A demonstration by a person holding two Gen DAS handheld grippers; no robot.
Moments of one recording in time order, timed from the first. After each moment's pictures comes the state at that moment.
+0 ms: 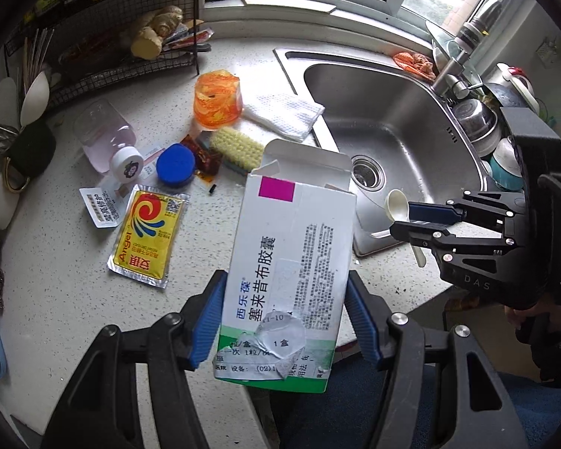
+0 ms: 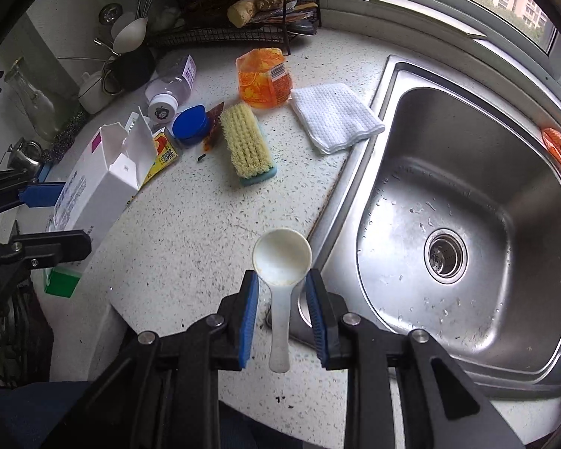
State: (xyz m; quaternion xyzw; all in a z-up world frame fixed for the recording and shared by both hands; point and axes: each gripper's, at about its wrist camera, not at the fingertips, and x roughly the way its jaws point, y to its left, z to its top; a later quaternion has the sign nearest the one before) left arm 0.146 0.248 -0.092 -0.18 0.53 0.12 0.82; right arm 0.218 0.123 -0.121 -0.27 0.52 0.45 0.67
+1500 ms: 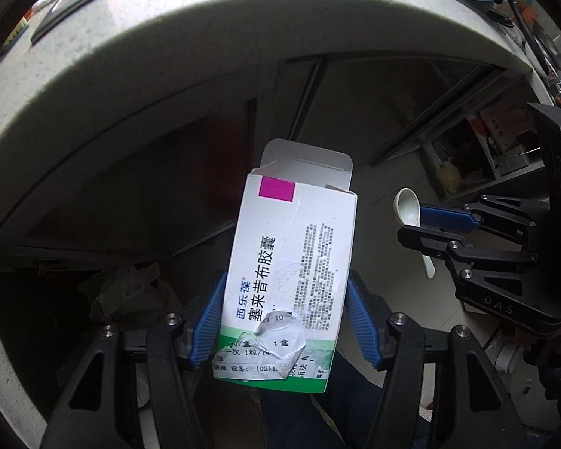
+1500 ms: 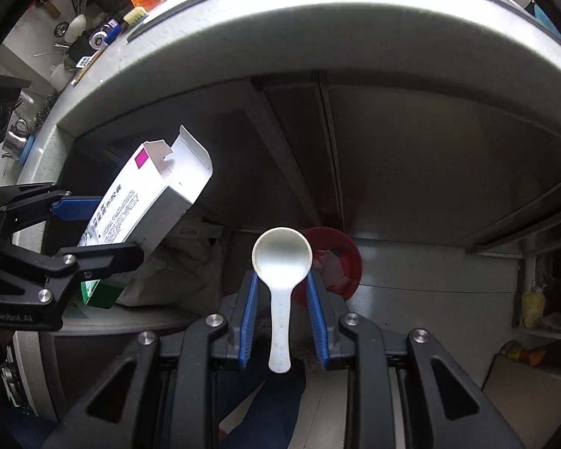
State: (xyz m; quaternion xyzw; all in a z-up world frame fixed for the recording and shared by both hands) left arm 0.164 -0.023 -0.293 -0.13 0.64 0.05 0.76; right arm 0.168 -0.153 -0.265 -0.16 0.61 0.38 0.68
